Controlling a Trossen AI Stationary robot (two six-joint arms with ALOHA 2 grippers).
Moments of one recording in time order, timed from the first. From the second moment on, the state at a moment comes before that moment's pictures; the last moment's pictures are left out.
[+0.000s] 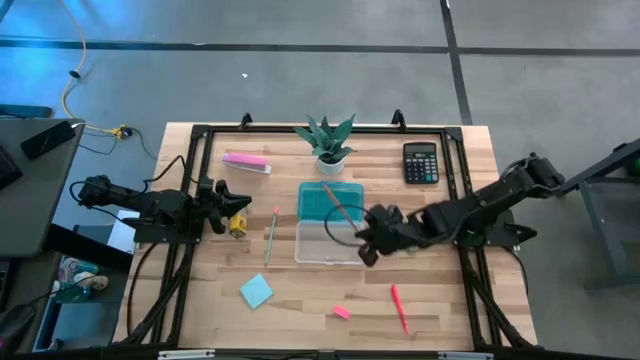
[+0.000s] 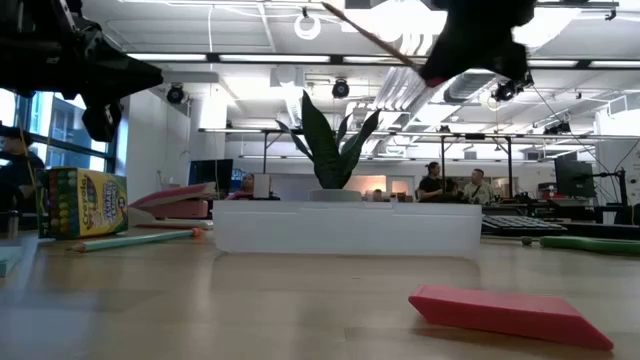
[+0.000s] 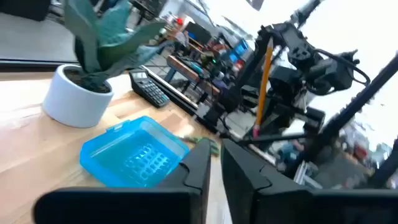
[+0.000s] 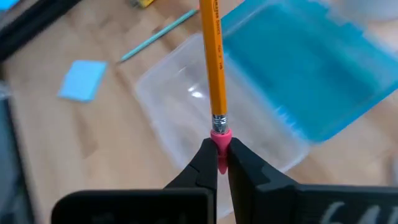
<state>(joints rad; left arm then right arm) -0.14 0.06 0.01 0.08 -0.50 -0.60 0.37 1.42 1.06 -0.56 0.41 0.92</state>
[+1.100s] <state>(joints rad) -0.14 0.24 0.40 -0.07 -0.63 -0.52 0.25 1.66 1.07 -0.42 0.00 0.91</state>
